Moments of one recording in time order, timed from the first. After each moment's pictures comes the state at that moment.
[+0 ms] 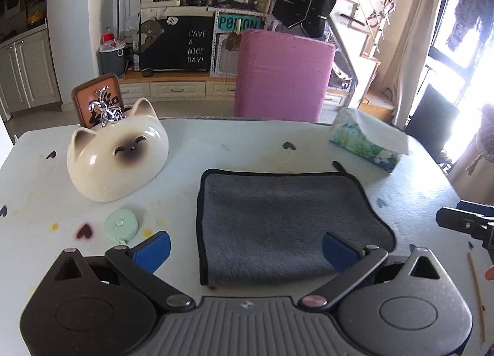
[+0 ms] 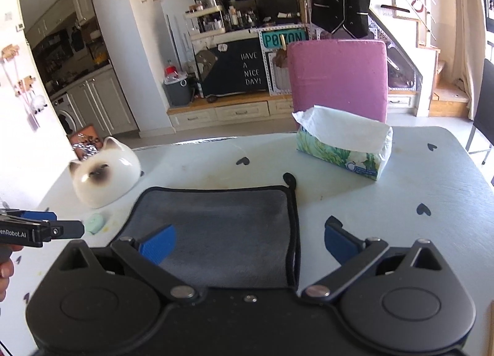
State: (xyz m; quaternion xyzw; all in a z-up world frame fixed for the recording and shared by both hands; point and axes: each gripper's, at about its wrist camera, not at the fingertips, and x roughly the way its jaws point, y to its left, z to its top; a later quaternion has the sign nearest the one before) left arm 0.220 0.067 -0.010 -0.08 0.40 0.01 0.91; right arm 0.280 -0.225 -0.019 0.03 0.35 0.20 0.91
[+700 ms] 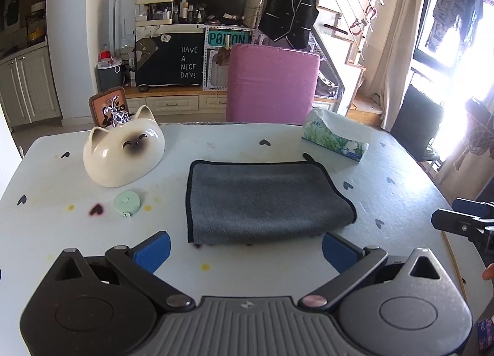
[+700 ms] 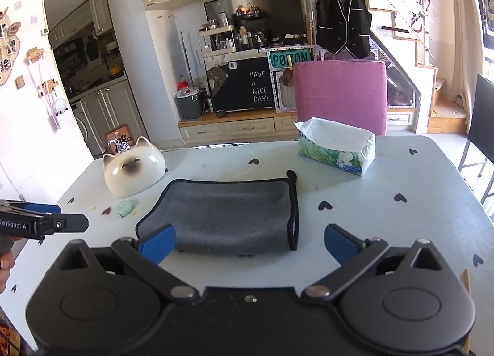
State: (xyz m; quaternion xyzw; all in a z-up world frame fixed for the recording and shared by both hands) left arm 0.130 0.030 0.018 -0.06 0.37 0.00 0.93; right arm 0.179 -0.258 0.009 0.03 0.31 0.22 0.92
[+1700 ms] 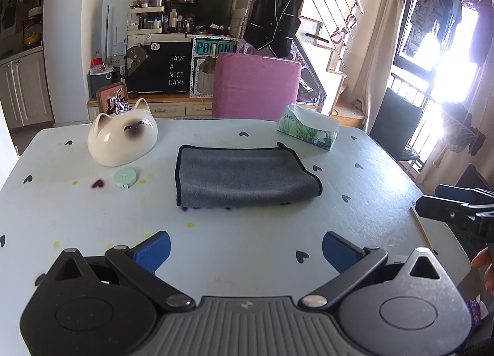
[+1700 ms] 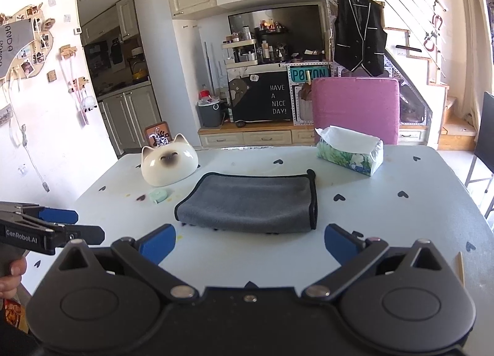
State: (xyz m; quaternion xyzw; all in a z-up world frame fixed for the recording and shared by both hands) left arm 0.034 0.013 0.020 -0.07 0.35 -0.02 0.93; right arm 0.084 -0.266 0.026 0.02 0.28 0.25 0.93
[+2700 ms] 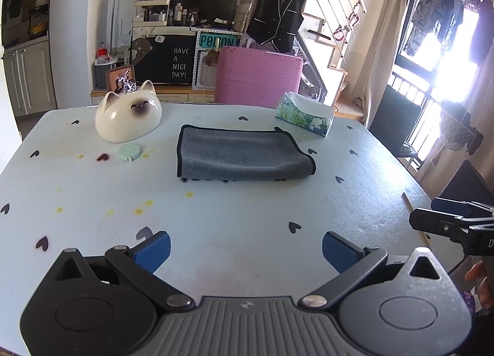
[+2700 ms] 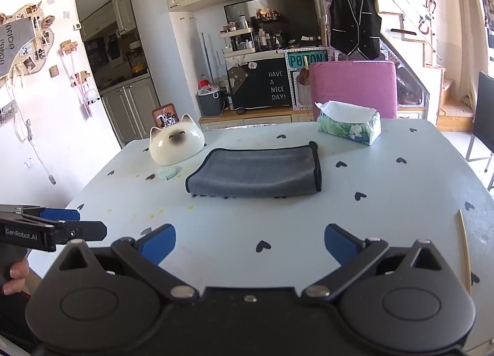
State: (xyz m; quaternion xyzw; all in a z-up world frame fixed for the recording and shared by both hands) left arm -0.008 0.008 0.005 -0.09 0.36 -0.02 0.93; right arm 0.035 -0.271 0.005 0.03 0.31 0.24 0.92
